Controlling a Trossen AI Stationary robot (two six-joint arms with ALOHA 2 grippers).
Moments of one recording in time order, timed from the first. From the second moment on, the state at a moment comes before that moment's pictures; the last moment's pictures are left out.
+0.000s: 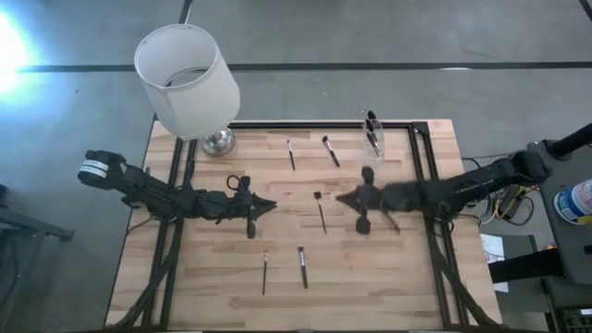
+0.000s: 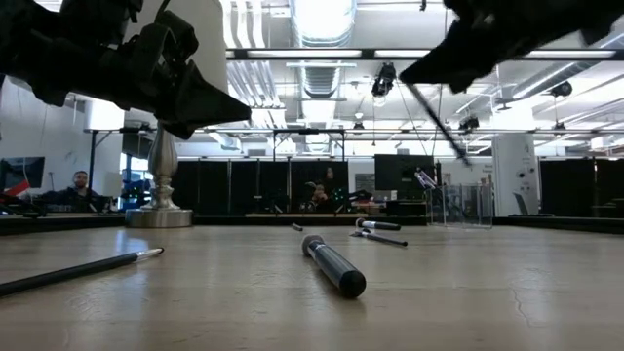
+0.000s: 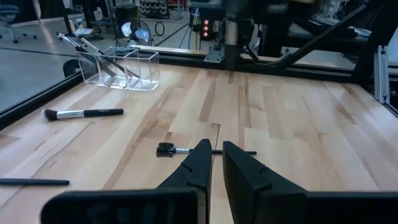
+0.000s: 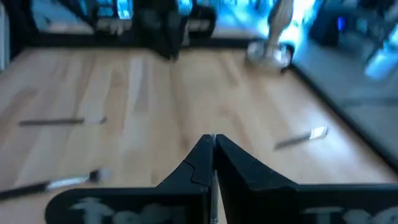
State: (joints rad) left arm -0.18 1.27 0.31 0.80 -0.34 -0.13; right arm 0.15 1.08 0.53 0.21 0.32 0.05
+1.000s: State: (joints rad) left arm -0.18 1.27 0.31 0.81 -0.34 -0.14; right arm -0.83 1.11 0.33 0.64 -0.01 -0.27
